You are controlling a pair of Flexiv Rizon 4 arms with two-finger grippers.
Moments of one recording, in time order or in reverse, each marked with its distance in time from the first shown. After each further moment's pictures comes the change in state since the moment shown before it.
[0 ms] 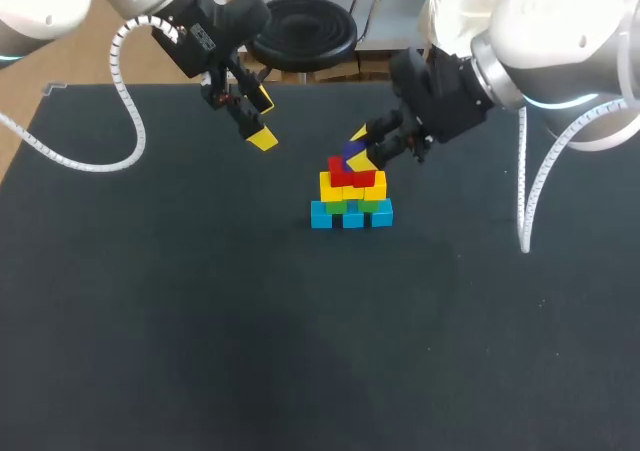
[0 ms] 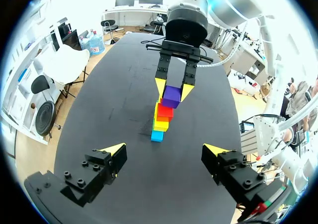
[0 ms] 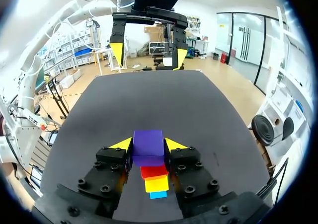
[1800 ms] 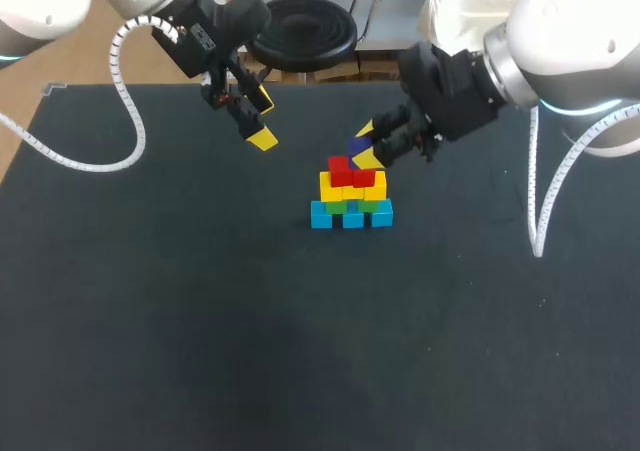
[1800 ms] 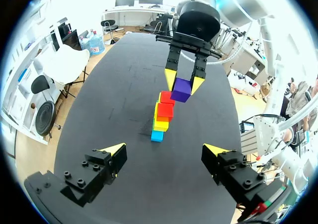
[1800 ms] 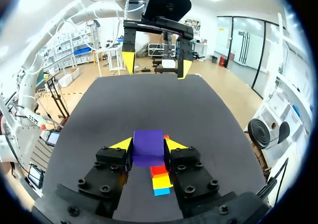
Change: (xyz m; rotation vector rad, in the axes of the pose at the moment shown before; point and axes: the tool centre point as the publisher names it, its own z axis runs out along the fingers) left arm 0.000 0.000 0.000 0.000 0.000 0.000; right arm -0.009 0.013 -0.016 0.027 -0.012 -0.027
